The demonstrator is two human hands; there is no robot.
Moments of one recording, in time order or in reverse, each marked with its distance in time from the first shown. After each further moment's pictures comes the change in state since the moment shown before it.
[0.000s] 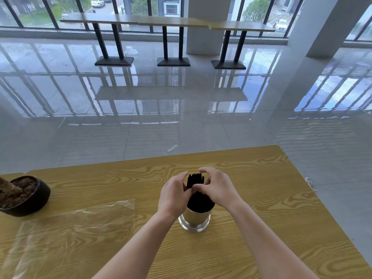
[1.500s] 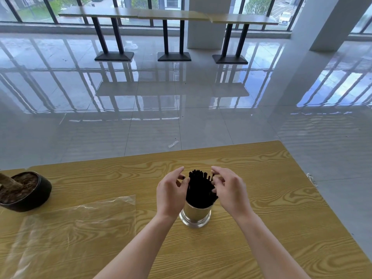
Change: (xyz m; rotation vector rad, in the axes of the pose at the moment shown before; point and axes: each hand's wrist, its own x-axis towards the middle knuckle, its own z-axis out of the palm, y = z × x) left_hand -0.011 -0.002 0.003 -0.173 0.277 0.018; right_hand -0.029 0.018 -0.001 0.000 0.321 -0.173
